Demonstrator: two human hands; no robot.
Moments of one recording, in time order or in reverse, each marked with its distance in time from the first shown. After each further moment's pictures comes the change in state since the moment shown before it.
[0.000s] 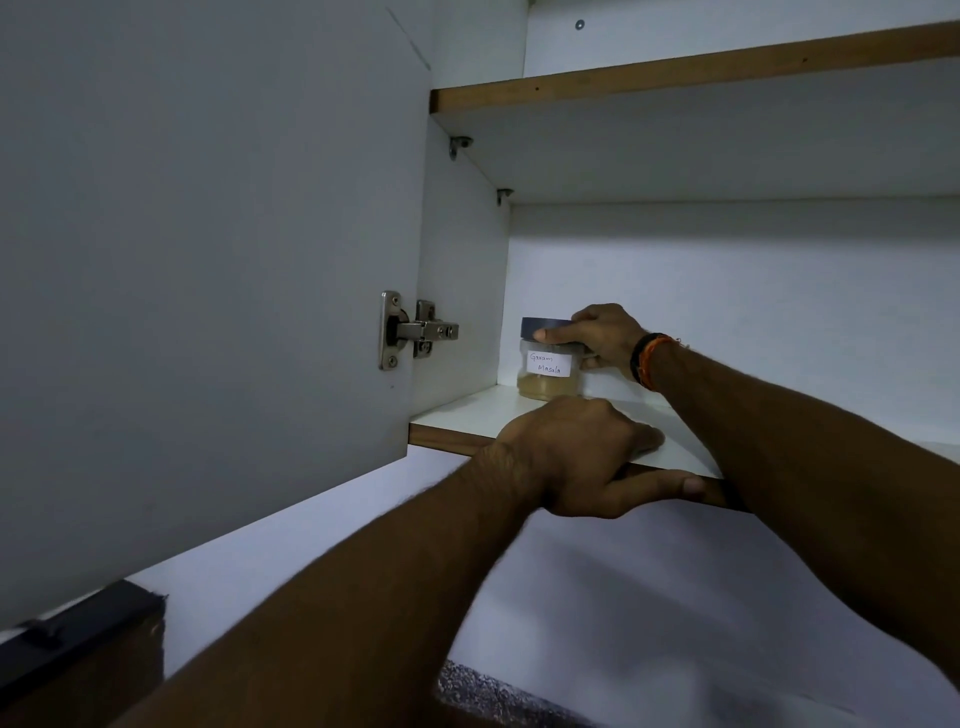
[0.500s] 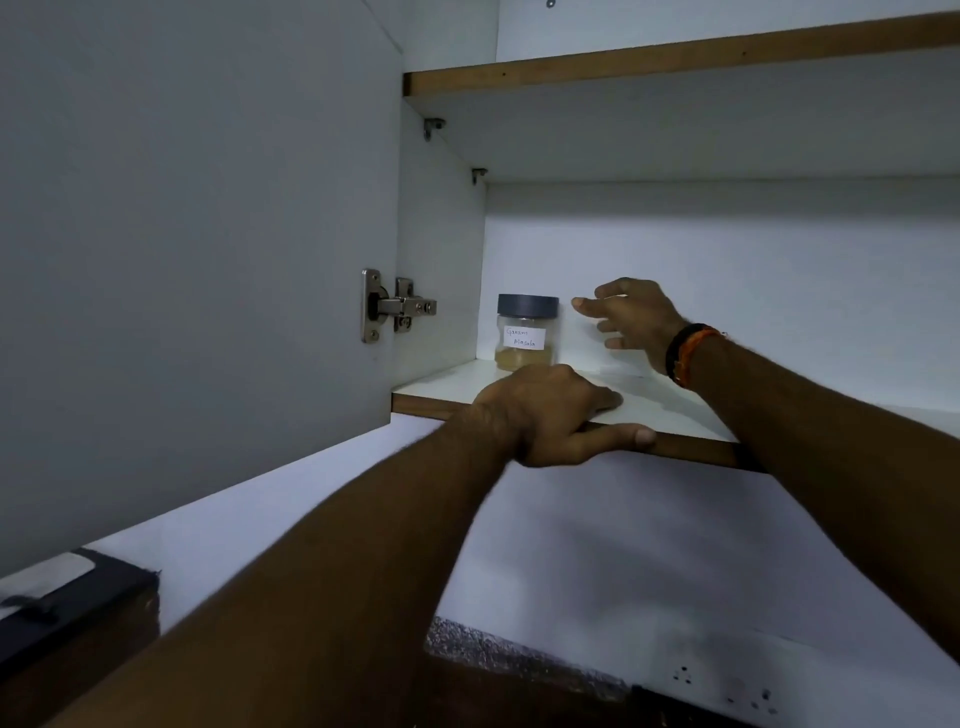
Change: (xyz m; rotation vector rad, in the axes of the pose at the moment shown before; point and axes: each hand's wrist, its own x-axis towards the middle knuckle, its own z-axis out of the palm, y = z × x) left_hand 0.002 -0.004 0.003 -0.020 -0.062 -0.056; right_hand -0.073 0.006 -0.038 0.086 0.236 0.011
